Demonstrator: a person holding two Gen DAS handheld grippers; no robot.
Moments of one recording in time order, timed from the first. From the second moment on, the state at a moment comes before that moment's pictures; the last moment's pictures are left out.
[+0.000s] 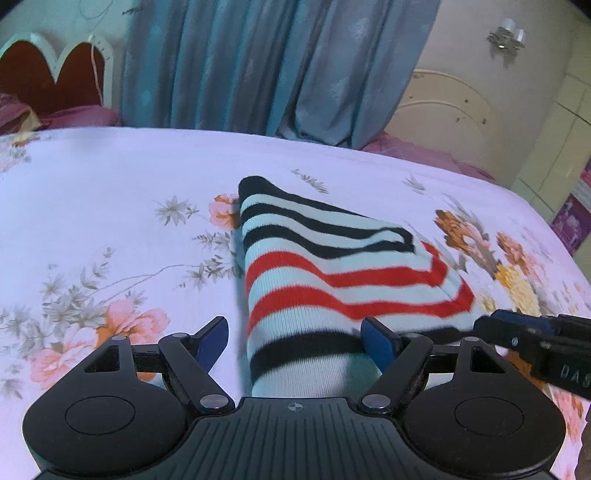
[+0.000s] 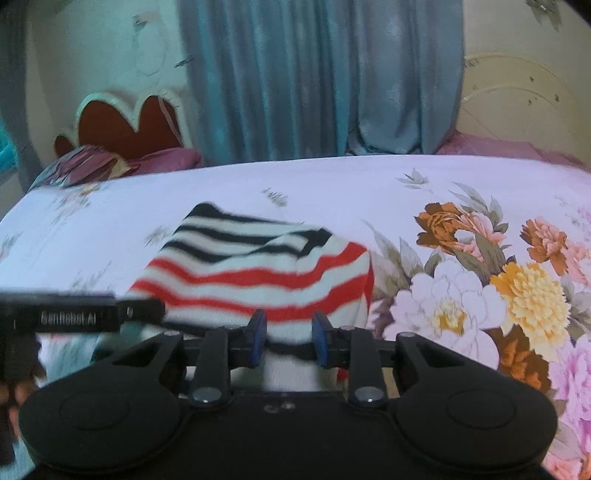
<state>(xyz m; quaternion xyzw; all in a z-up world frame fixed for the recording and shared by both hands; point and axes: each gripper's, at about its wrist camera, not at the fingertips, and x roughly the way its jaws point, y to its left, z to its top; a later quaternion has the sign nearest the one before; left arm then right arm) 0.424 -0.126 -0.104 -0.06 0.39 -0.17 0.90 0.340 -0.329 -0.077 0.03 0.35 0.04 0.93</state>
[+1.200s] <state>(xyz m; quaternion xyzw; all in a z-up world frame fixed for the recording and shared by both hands) 0.405 -0.120 -0.112 -0.09 0.44 -0.18 0.87 0.305 -0.352 -0.077 0.05 0.39 0.05 0.92</state>
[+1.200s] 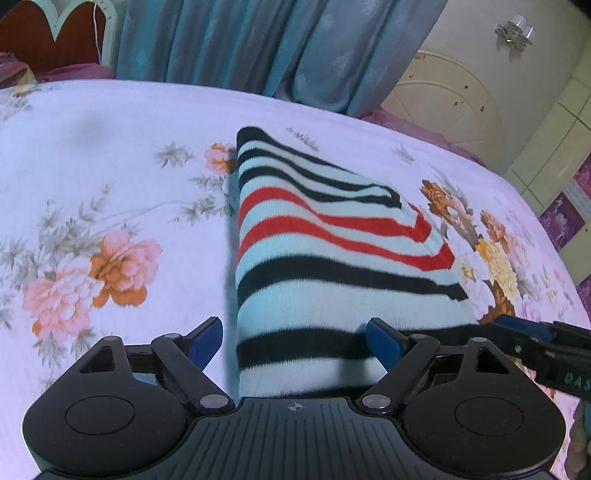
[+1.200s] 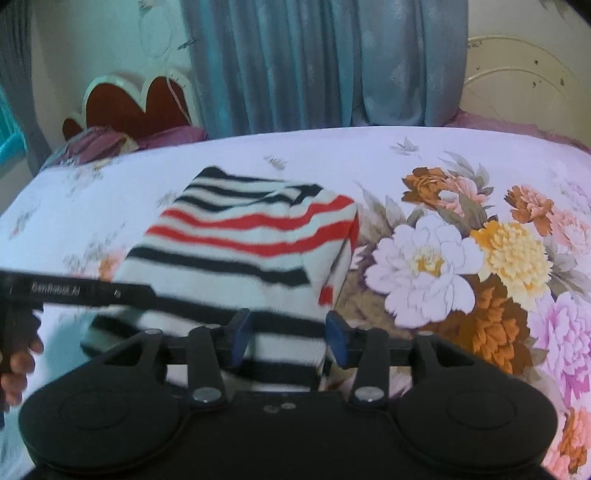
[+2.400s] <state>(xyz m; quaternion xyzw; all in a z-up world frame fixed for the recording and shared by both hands) 0.463 -0.142 -0.127 -0.11 0.46 -0.22 0.86 0.399 -0.396 -0.139 0.27 0.44 0.08 0.85</state>
